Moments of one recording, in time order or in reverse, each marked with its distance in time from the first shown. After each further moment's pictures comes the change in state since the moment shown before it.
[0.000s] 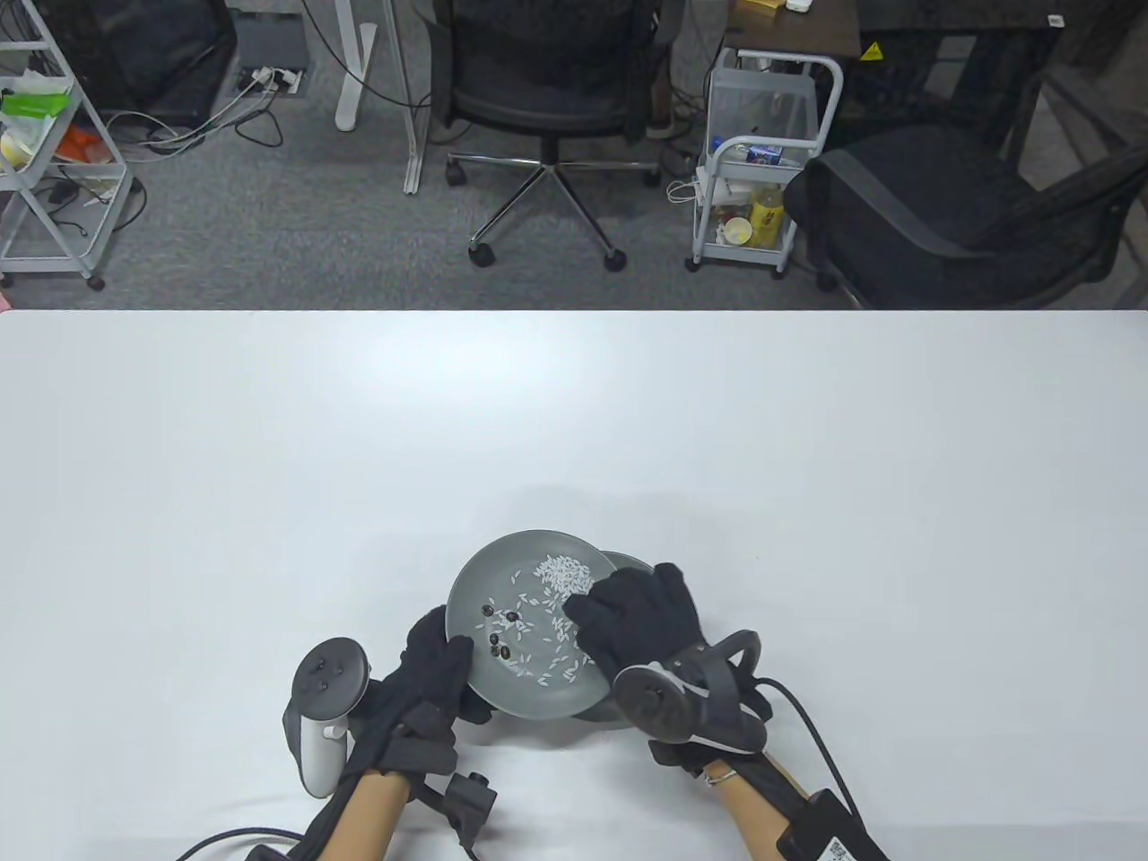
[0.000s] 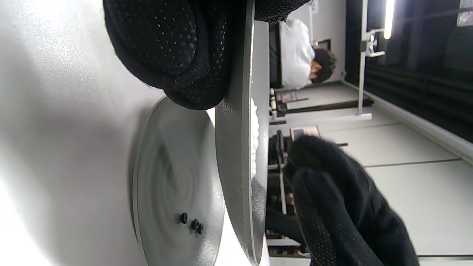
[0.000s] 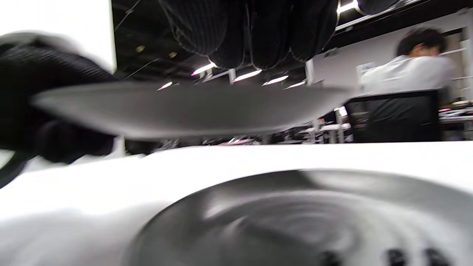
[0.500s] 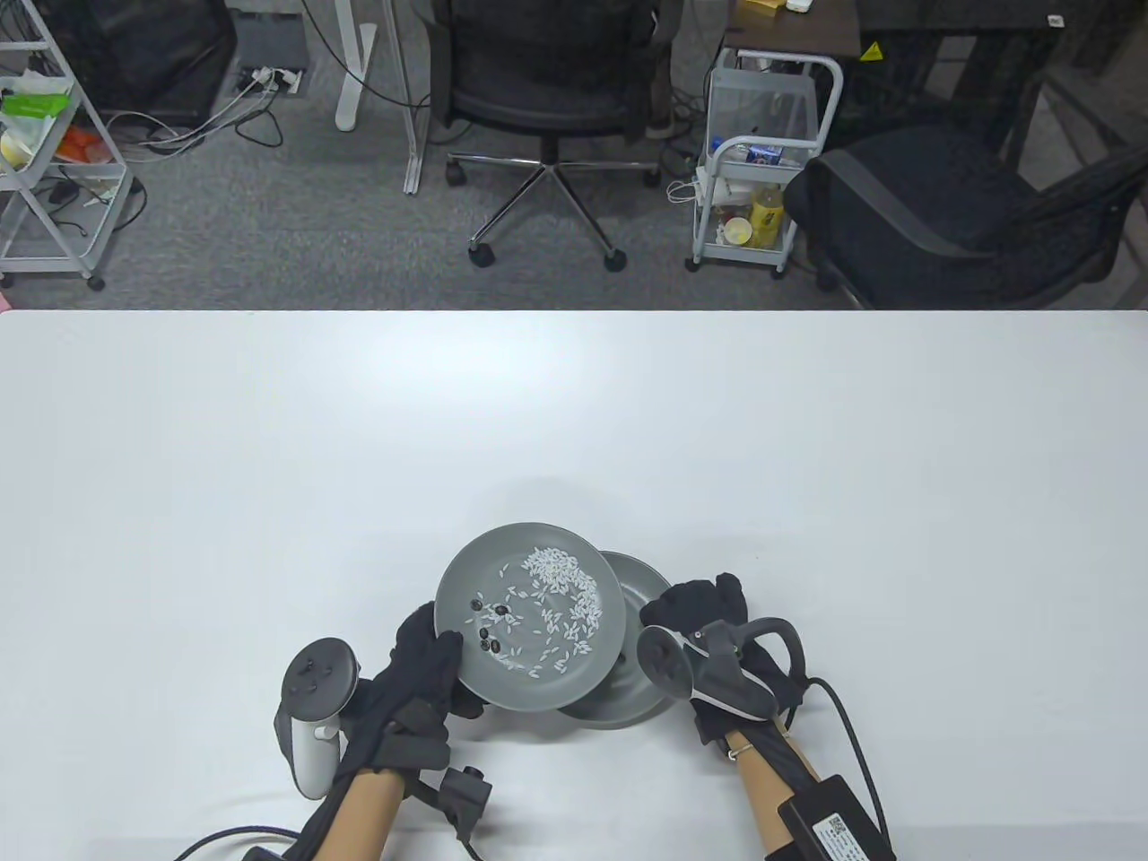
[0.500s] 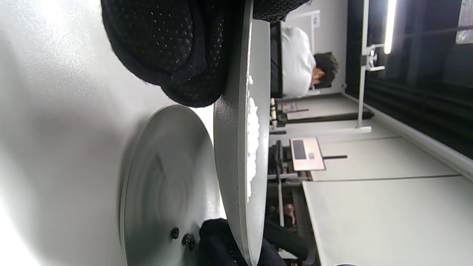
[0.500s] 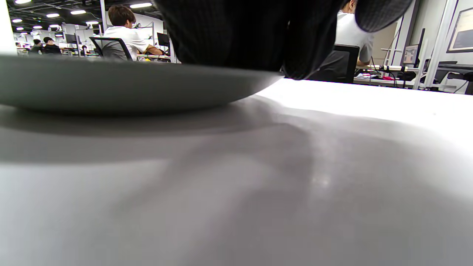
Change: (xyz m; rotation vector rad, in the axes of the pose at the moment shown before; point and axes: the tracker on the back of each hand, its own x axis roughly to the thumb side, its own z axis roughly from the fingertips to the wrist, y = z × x) left_hand 0.000 0.008 0.001 0.041 0.011 0.037; right_hand -0.075 0.042 0.007 0.232 0.264 0.219
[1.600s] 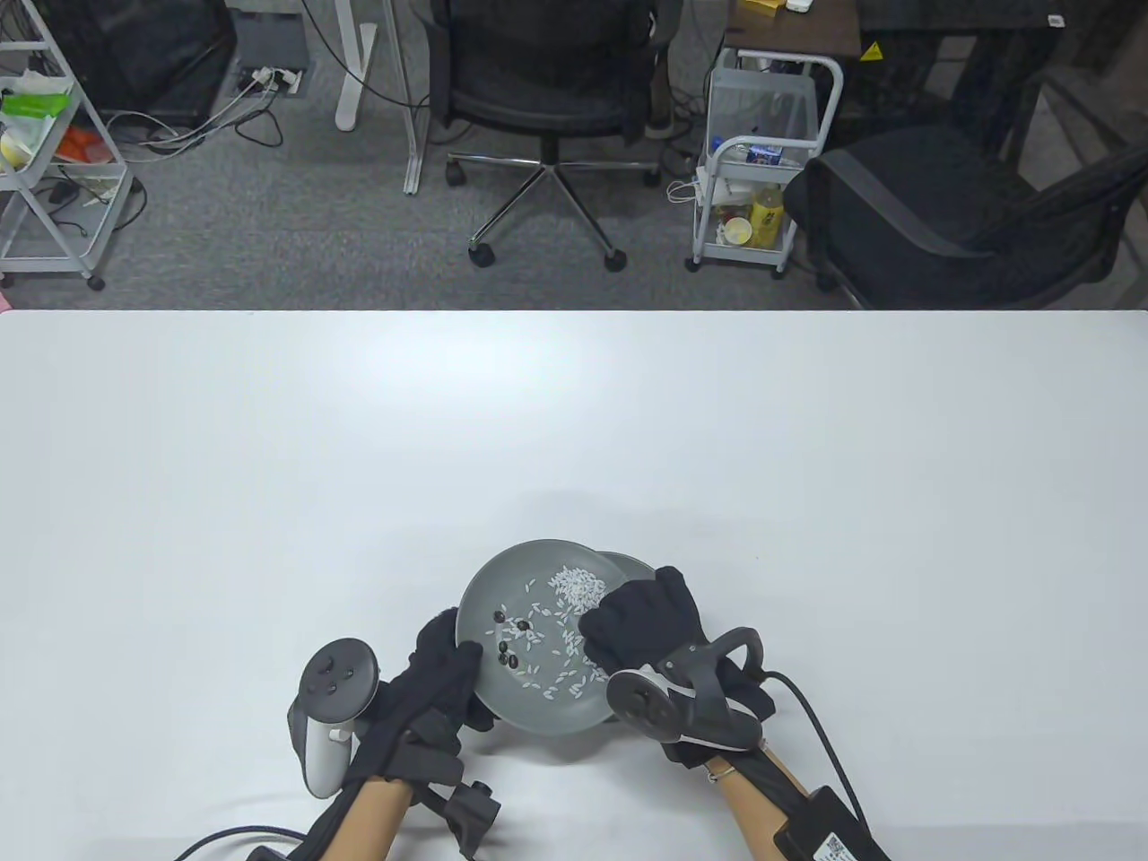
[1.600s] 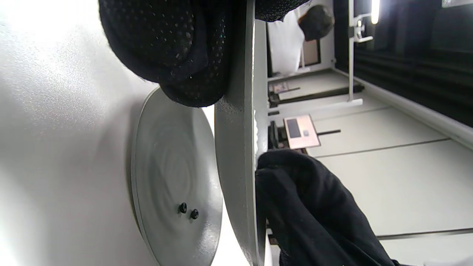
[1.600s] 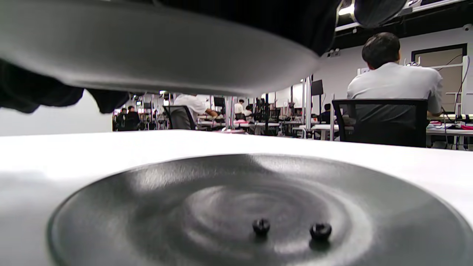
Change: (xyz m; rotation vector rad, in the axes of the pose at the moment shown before) left_hand 0.005 -0.011 0.002 -0.063 -0.046 -0.083; right_hand 0.037 -0.050 0.018 -0.271 -0.206 -0.143
